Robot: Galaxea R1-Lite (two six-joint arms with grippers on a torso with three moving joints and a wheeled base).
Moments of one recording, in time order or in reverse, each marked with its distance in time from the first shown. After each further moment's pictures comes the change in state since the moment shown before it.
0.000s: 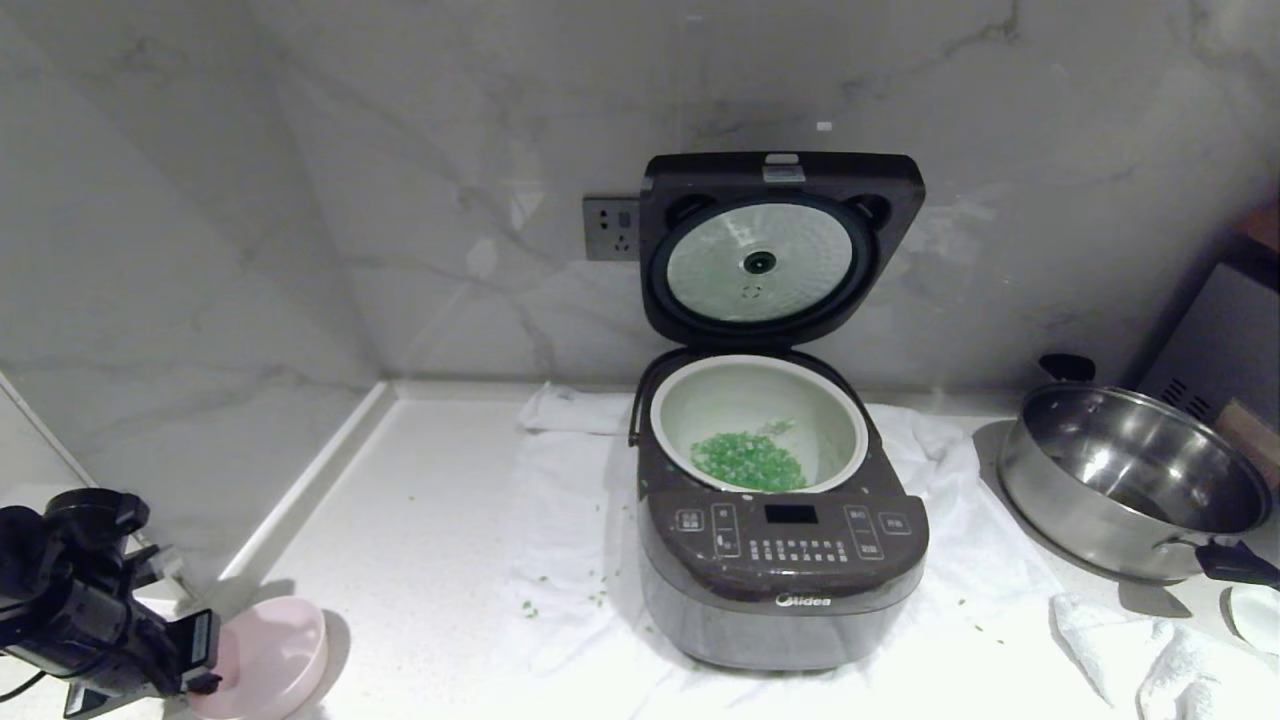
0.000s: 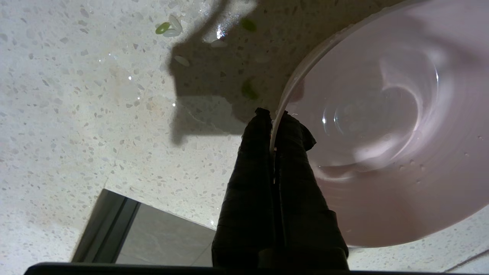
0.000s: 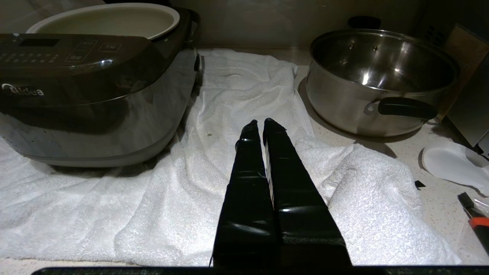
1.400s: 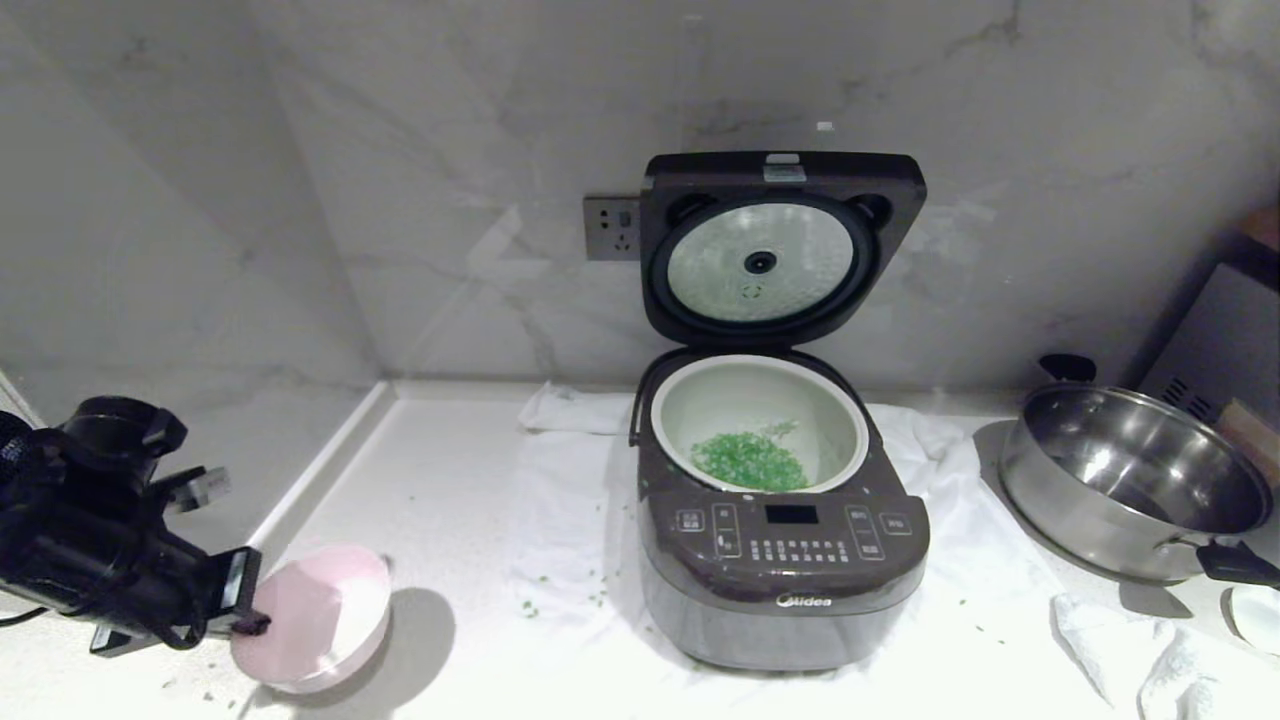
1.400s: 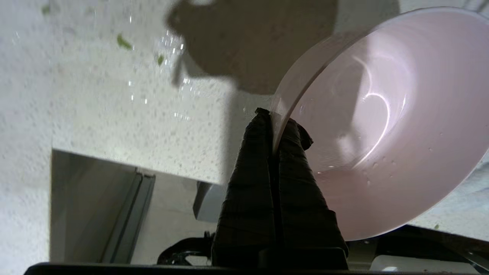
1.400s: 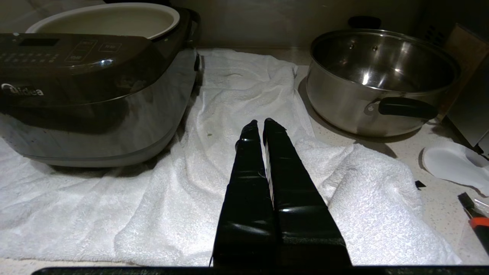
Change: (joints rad) left arm -0.245 -0.281 -0.132 0.365 -0.122 -0.052; right arm 0.000 0.000 0.000 0.000 0.000 0.000
